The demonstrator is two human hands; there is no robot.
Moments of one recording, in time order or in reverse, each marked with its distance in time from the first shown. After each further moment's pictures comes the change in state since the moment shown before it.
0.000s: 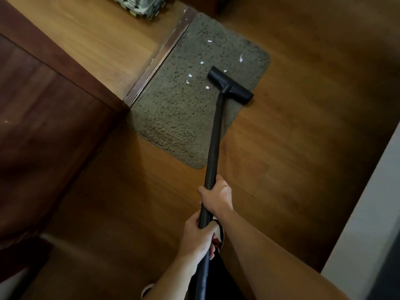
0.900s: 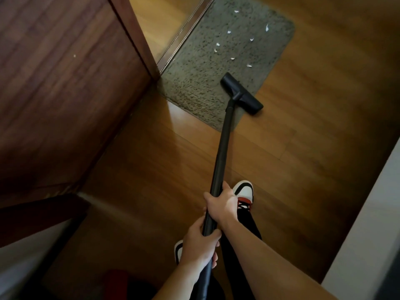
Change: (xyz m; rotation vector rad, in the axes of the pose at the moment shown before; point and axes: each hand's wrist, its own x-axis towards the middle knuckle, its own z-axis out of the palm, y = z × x) left_hand -0.074 -0.168 -0.132 0.073 -0.004 -0.009; right_hand -0.145 0.099 0.148 0.101 0.068 0.015
